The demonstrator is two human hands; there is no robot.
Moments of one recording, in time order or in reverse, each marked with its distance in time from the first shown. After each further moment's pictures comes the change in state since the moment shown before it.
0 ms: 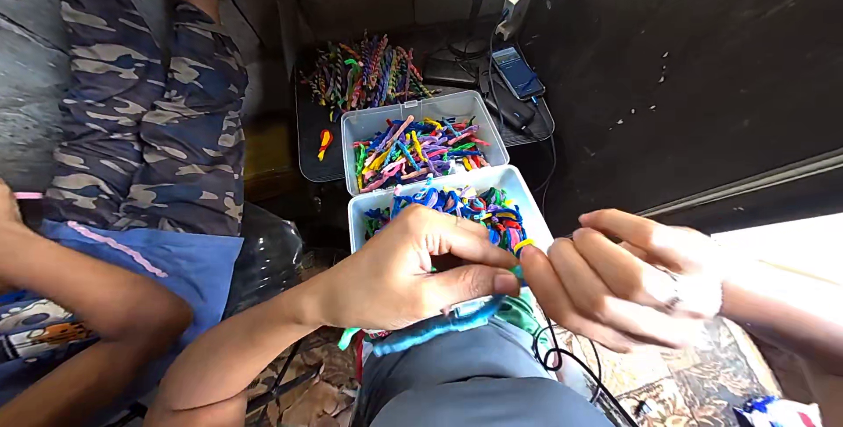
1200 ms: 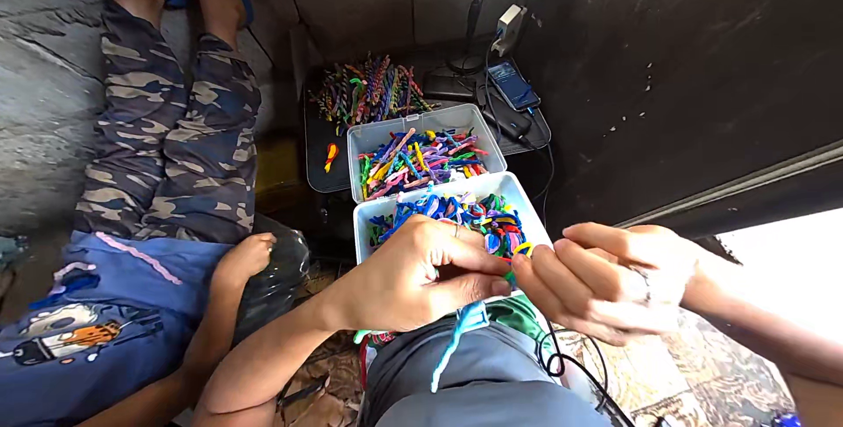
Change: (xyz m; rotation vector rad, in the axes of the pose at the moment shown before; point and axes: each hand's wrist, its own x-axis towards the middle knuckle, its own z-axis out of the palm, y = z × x) left_hand -0.002 -0.006 0.009 0.273 0.032 0.132; right_hand -0.015 -0.009 -0.003 0.422 0.041 0.014
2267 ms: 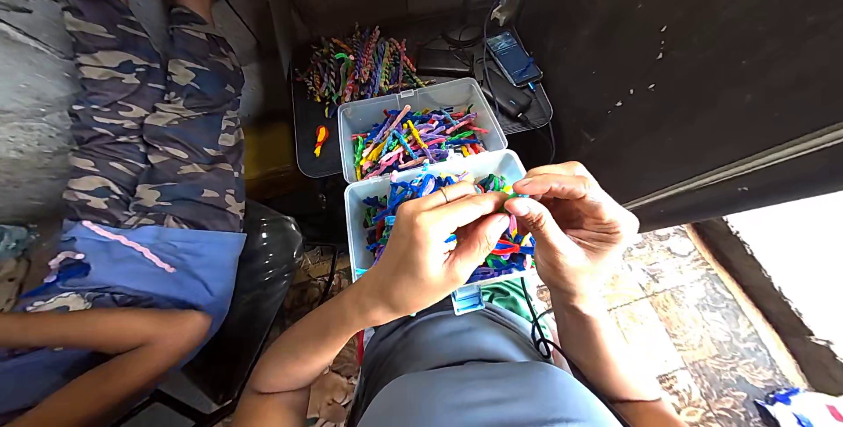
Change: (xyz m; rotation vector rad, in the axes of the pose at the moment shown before) left_hand 0.016 -0.026 0.045 0.255 0.419 0.043; right_hand -0.003 -0.057 0.060 0.780 0.801 1.159
